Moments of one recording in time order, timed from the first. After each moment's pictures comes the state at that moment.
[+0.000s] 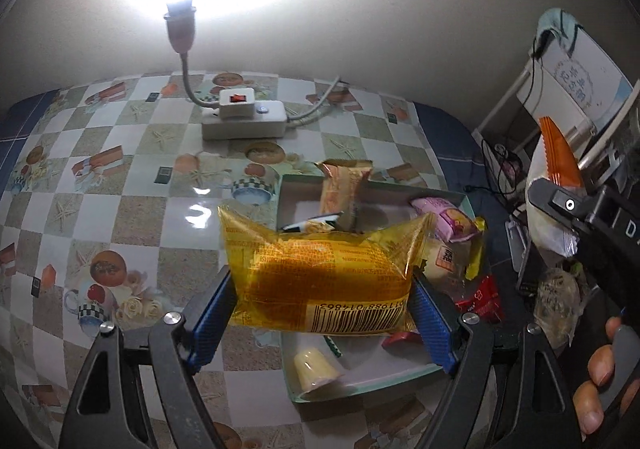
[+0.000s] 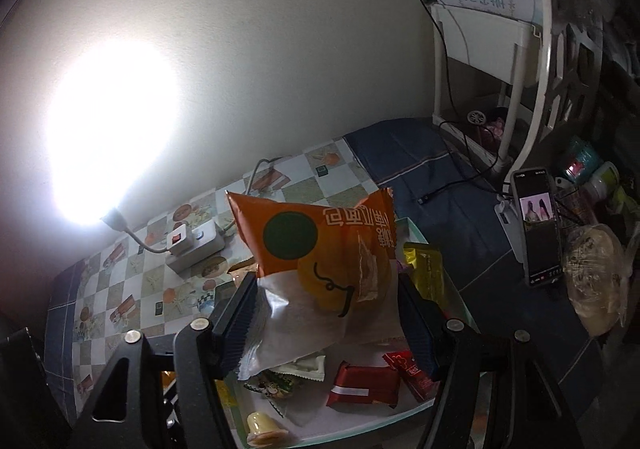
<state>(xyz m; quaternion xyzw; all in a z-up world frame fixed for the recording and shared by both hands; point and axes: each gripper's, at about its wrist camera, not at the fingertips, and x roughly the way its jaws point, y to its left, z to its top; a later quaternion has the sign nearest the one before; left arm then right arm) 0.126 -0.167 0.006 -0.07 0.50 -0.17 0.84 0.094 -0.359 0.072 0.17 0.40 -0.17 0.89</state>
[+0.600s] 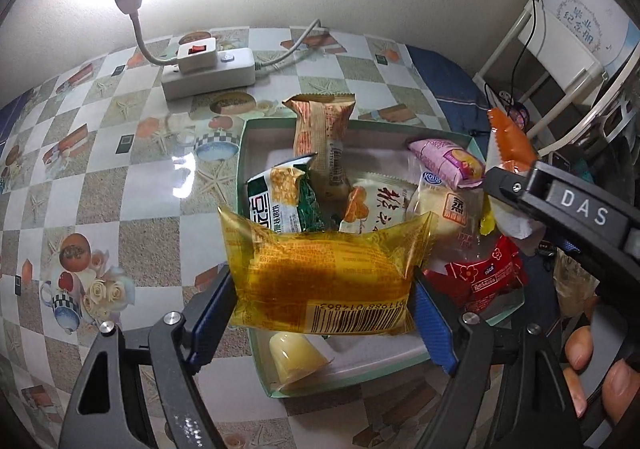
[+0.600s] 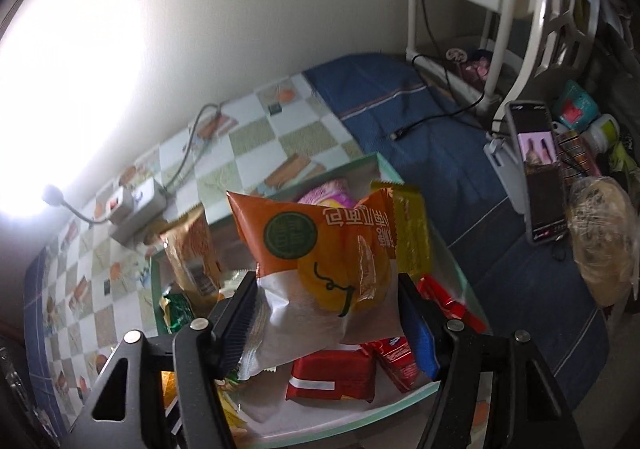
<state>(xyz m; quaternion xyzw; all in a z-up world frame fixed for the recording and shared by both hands) 0.128 -0.205 -0.036 -0.02 0.55 -0.17 0.81 0.117 -0.381 0.001 0.18 0.48 -0.20 0.83</state>
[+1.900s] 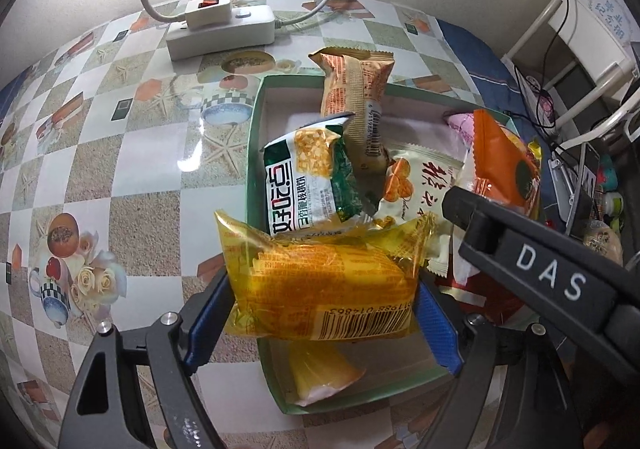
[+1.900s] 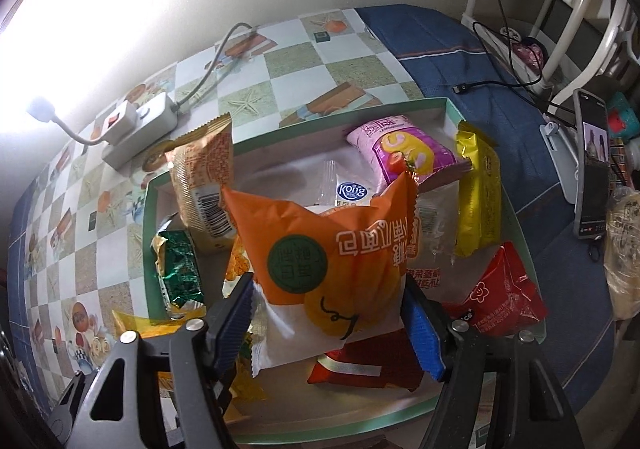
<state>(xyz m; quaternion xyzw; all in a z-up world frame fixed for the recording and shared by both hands) 0.145 -0.200 -0.071 -0.02 0.59 -0.15 0.79 0.141 -0.338 -0.047 0.13 0.56 -0.15 0.80</state>
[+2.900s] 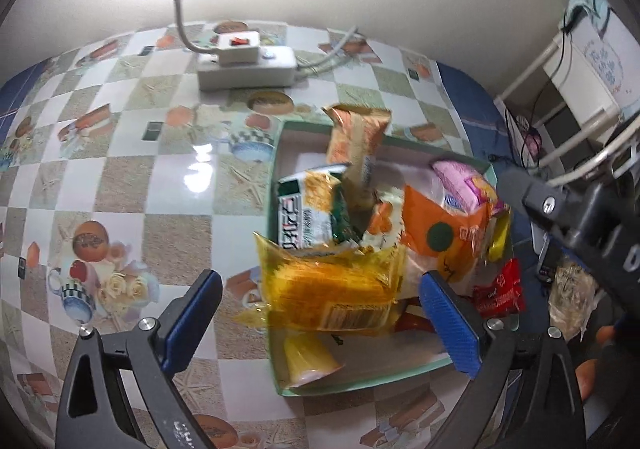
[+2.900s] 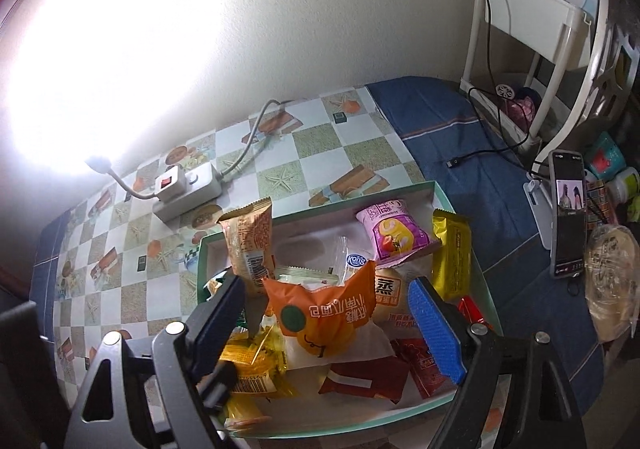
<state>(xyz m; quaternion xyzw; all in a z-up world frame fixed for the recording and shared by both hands) 0.146 -0.171 -0.029 -0.07 0.56 -0.14 0.81 0.130 -0.334 0.028 0.13 0.48 -0.14 0.86</state>
